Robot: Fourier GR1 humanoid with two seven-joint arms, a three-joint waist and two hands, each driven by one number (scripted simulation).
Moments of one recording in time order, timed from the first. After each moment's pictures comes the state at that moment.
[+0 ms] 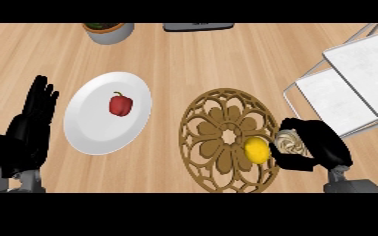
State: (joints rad) left arm 0.01 0.28 0.03 -1.71 0.11 0.27 0.14; right arm -0.04 -0.31 0.09 -1.47 0.99 0.23 -0.02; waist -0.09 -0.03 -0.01
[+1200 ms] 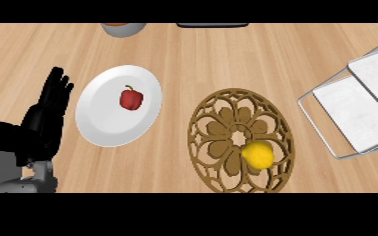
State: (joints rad) left arm -0.06 0.25 0.00 -1.68 0.08 0.23 0.15; right arm 0.10 -0.35 -0.63 -2.34 0.34 0.48 0.55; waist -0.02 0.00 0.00
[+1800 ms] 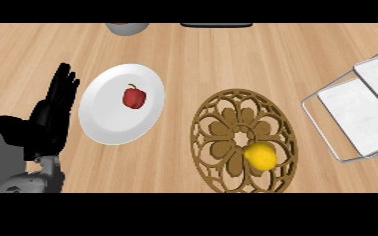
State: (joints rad) left arm -0.09 0.21 0.01 -1.67 0.05 0.21 0.16; right arm -0.09 -0.43 -0.65 -2.01 0.41 0.35 0.43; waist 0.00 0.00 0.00
